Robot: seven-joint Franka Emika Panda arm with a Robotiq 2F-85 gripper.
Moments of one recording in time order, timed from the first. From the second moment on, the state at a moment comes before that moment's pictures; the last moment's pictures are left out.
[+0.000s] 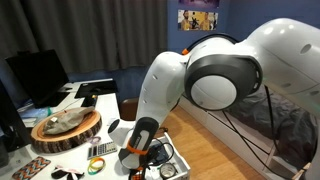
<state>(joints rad) 0.90 1.03 -0.26 -1.65 -0.19 2.32 0.90</state>
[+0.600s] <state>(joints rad) 0.86 0.90 -0.25 -1.84 -0.25 2.62 0.87</state>
